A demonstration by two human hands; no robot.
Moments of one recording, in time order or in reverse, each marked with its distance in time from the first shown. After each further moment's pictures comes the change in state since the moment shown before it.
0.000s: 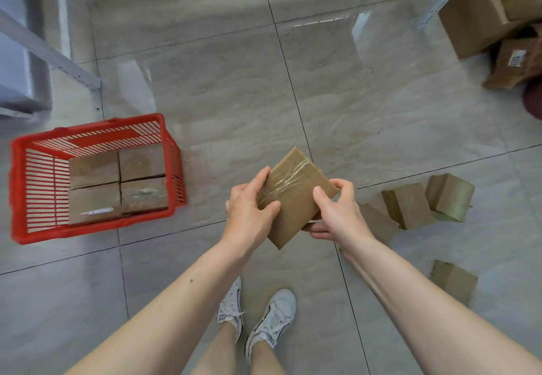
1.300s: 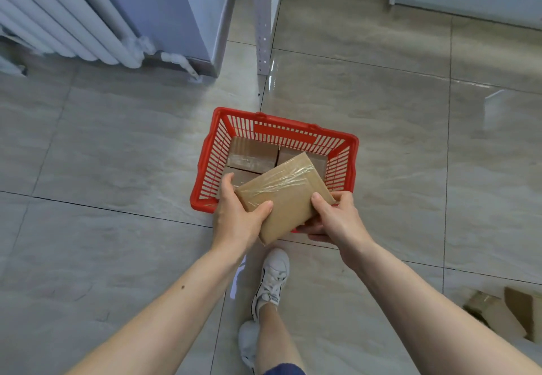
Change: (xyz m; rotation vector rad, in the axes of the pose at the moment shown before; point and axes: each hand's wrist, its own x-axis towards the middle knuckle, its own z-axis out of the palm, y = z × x) left_hand 0.020 -0.213 -0.438 -0.236 0.447 -0.178; right_hand -0.060 -0.088 0.473 -0.240 -0.255 -0.087
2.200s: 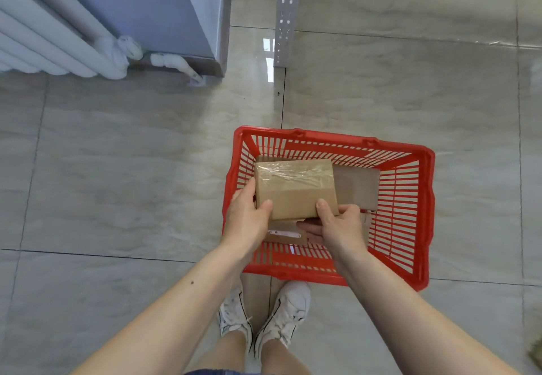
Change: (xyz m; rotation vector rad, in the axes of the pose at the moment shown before) left_hand 0.221 -0.046 -0.016 0.068 -0.262 -0.025; right_hand 0.172 -0.008 0.142 0.317 0.175 0.136
